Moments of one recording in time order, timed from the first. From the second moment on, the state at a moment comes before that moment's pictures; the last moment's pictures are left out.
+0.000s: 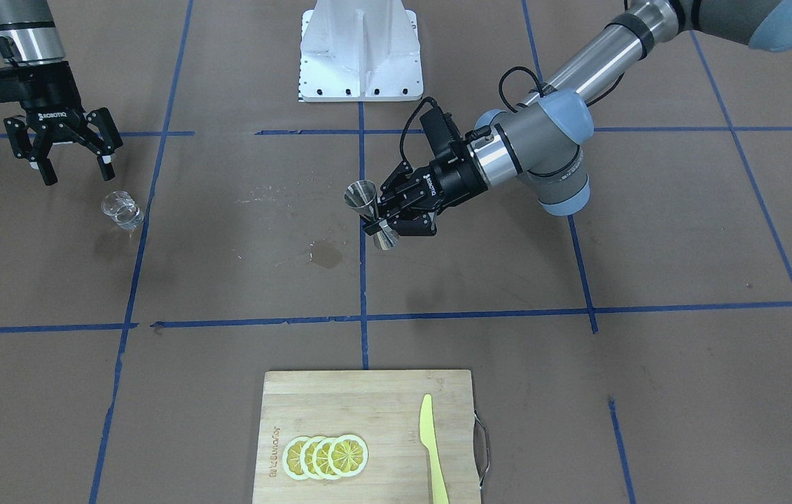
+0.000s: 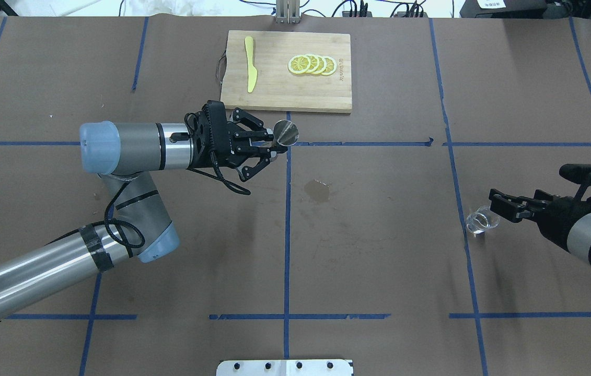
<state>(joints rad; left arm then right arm) -0.61 -2.22 -1.25 -3.15 -1.88 -0.07 0.38 -1.91 2.11 -0.79 1.12 1.30</state>
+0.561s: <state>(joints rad) -0.61 -2.22 -1.25 -3.16 -1.87 -0.07 0.16 -1.85 1.95 -0.78 0.65 1.38</state>
